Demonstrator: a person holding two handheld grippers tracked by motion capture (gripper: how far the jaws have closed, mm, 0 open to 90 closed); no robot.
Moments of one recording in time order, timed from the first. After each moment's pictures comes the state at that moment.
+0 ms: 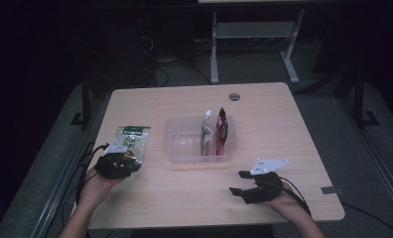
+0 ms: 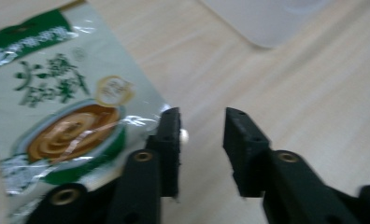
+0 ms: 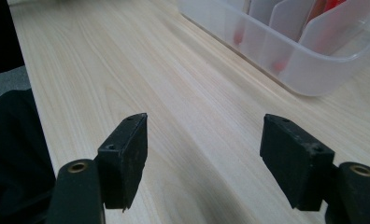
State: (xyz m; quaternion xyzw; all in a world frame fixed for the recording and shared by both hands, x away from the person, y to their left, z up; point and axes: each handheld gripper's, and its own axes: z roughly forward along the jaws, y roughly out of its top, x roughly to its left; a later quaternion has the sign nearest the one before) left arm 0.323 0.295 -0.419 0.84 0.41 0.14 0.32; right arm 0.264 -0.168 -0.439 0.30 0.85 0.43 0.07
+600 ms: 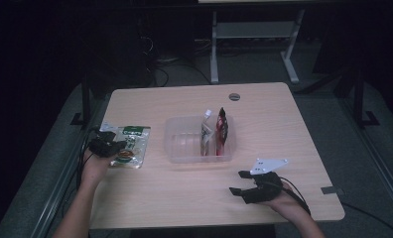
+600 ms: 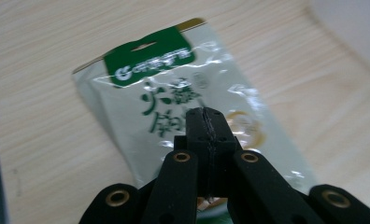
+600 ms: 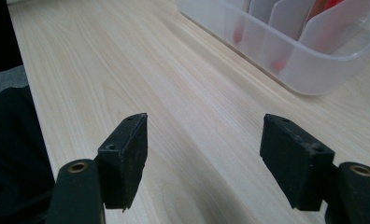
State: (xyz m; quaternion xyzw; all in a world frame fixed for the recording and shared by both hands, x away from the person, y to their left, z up) left arm 0.386 0.326 -0.423 0.82 0.47 0.20 0.27; right arm 0.265 -0.168 -0.439 0.30 0.85 0.43 0.07
